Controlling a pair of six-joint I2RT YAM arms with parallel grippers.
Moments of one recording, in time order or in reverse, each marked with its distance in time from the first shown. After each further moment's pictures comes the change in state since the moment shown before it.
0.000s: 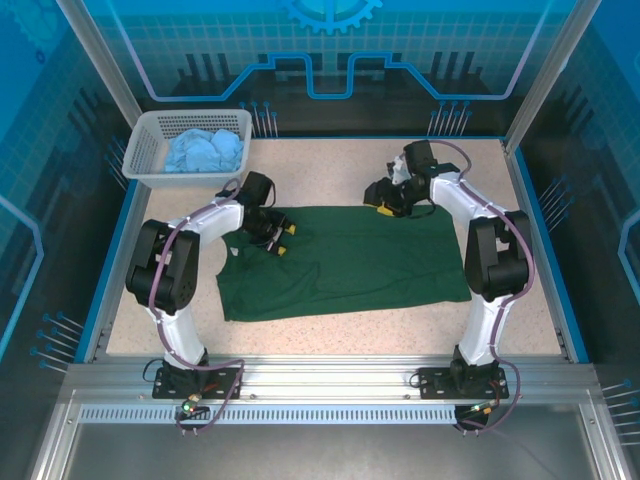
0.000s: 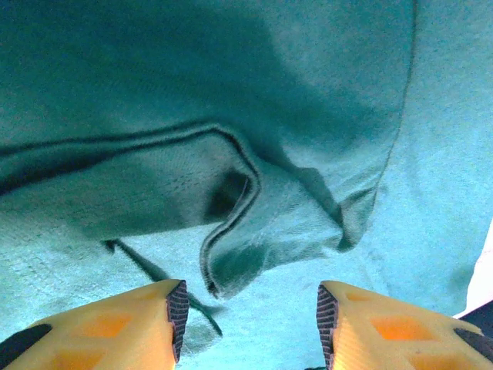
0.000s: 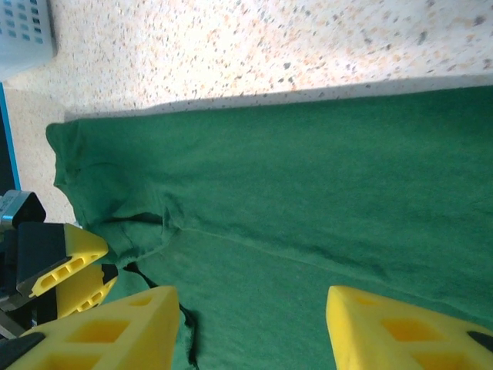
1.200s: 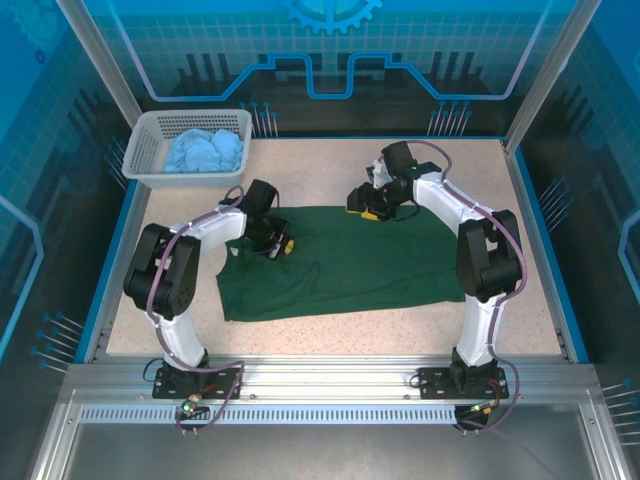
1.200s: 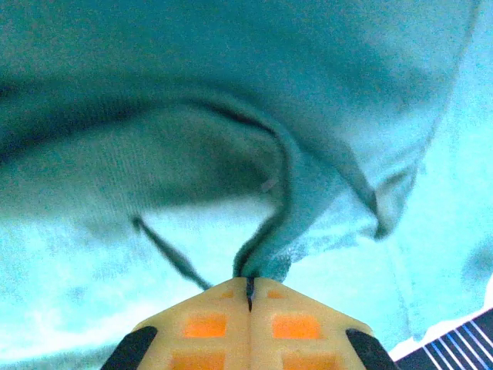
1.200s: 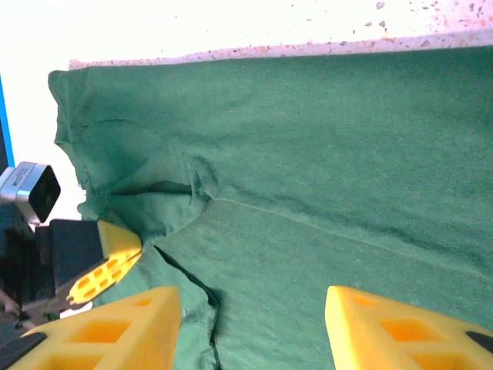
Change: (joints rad) left arm -0.052 -0.058 -0.088 0.055 -0.023 -0.029; right arm 0.096 0.021 0.059 -0.055 0.016 -0.002
